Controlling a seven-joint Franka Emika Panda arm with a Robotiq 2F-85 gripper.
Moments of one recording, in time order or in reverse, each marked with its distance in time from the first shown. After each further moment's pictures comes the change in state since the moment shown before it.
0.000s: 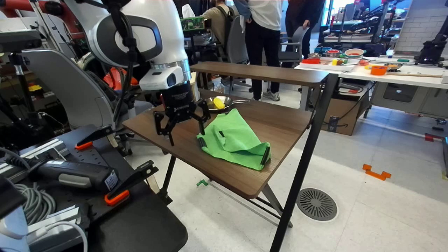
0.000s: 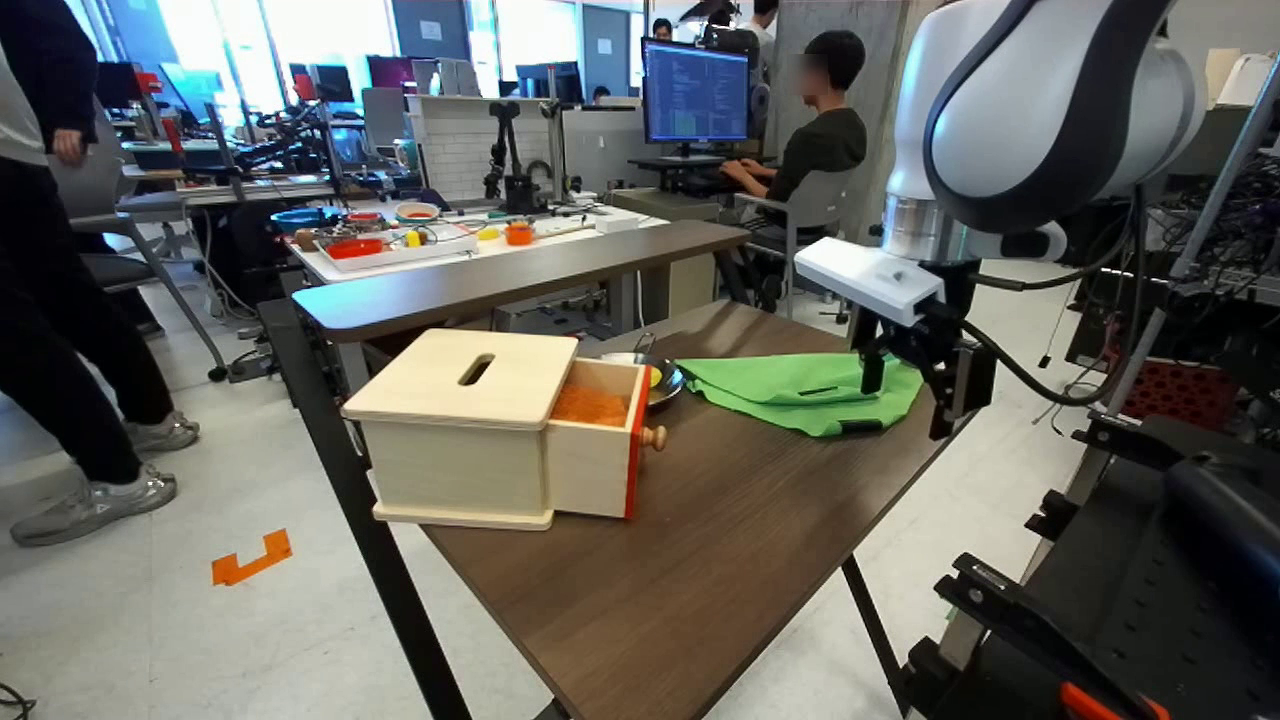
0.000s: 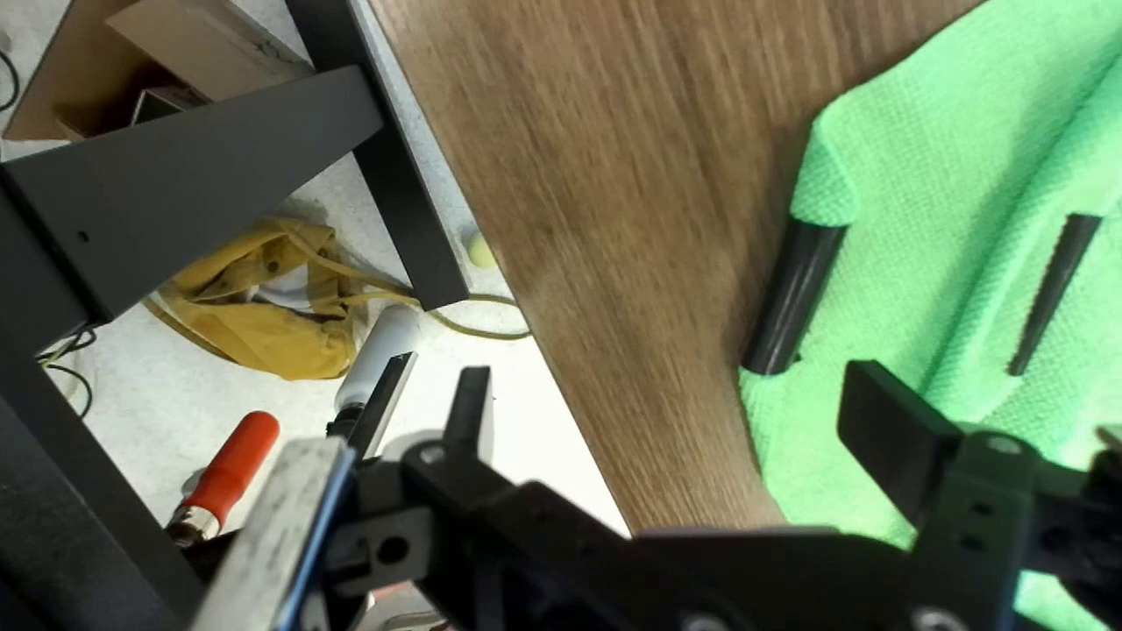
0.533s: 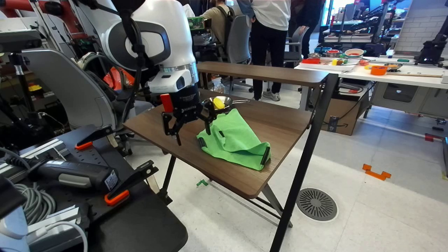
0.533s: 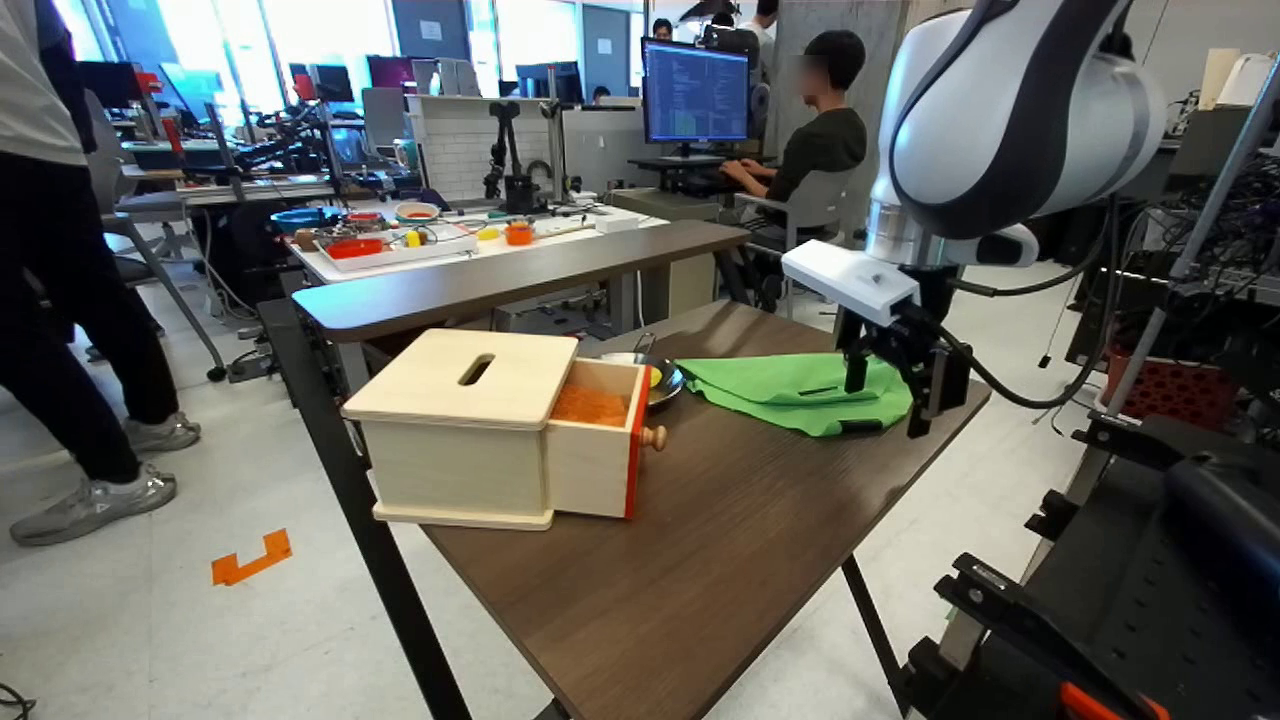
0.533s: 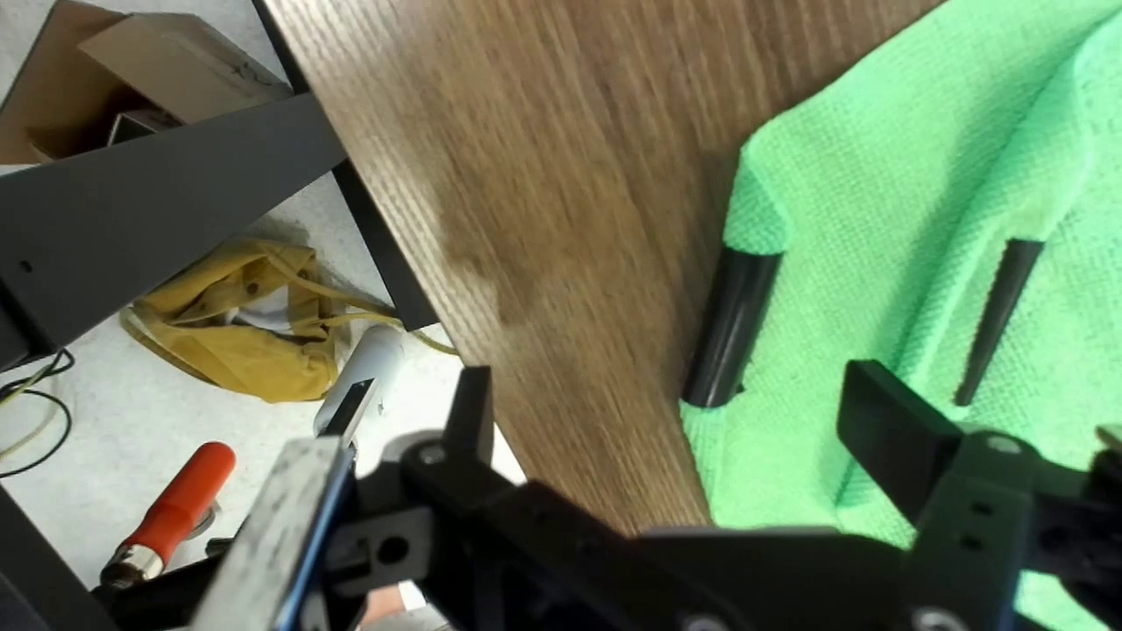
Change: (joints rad) arm -0.016 0.055 0.015 0.069 0.070 -0.001 -0.056
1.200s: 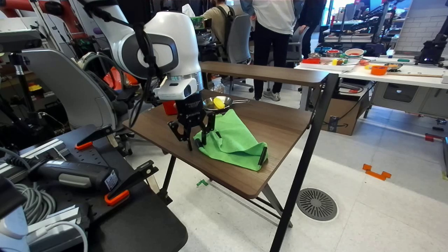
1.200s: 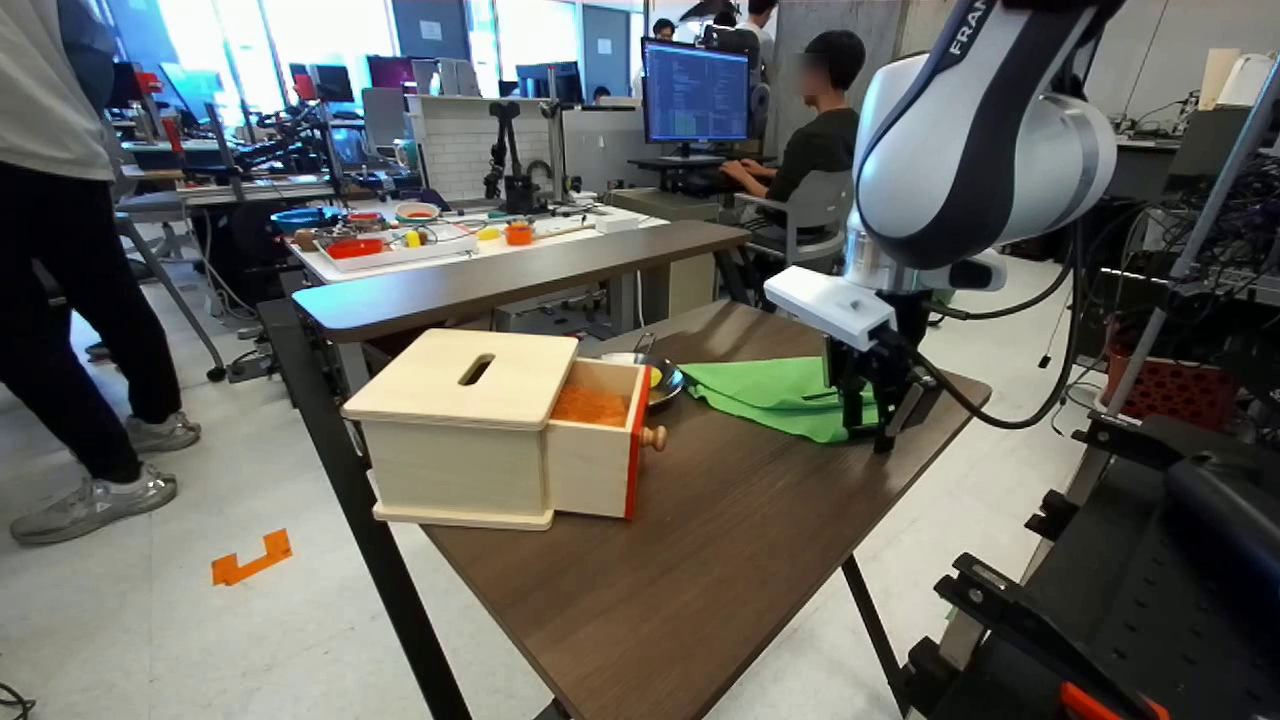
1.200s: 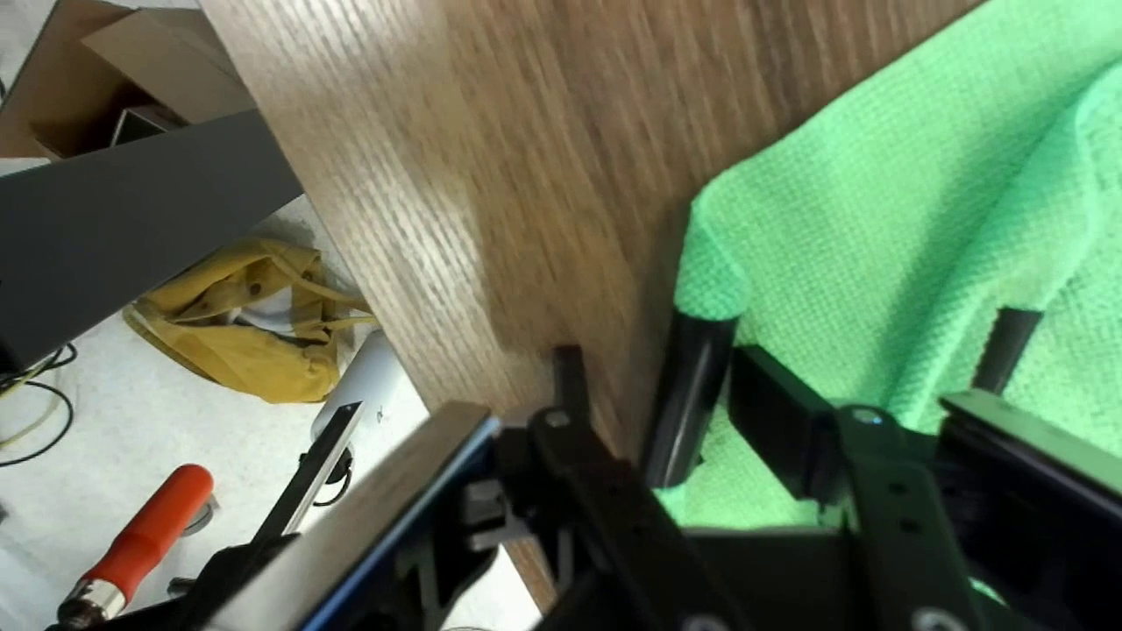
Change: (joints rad) arm -0.004 0.083 0.015 0.080 0.019 -0.029 -0.029
